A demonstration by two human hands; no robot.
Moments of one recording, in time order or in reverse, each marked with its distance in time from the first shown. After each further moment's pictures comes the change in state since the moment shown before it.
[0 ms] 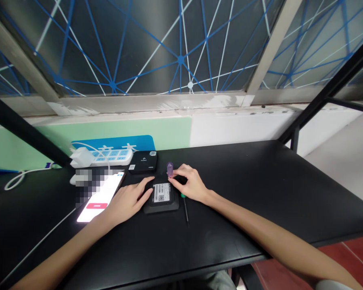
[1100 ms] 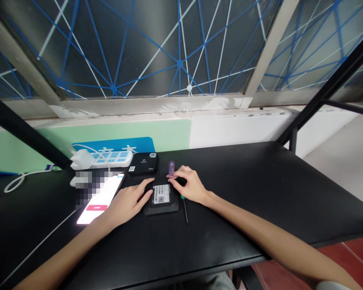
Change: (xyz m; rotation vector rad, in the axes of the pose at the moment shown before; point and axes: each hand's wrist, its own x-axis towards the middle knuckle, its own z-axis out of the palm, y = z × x) left_hand -0.001 0.001 -0.001 0.007 -0.006 -0.004; right_hand 0.000 -0.001 0.001 0.019 0.001 -0.022
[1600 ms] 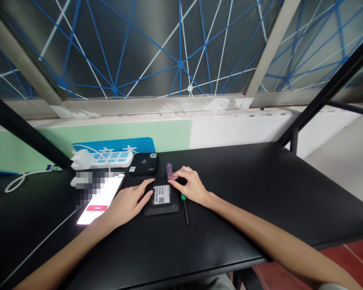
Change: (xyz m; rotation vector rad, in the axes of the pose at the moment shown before) left_hand 0.000 0.000 0.000 -0.012 0.004 0.000; right_hand 0.000 0.004 0.001 -0.011 0.026 0.006
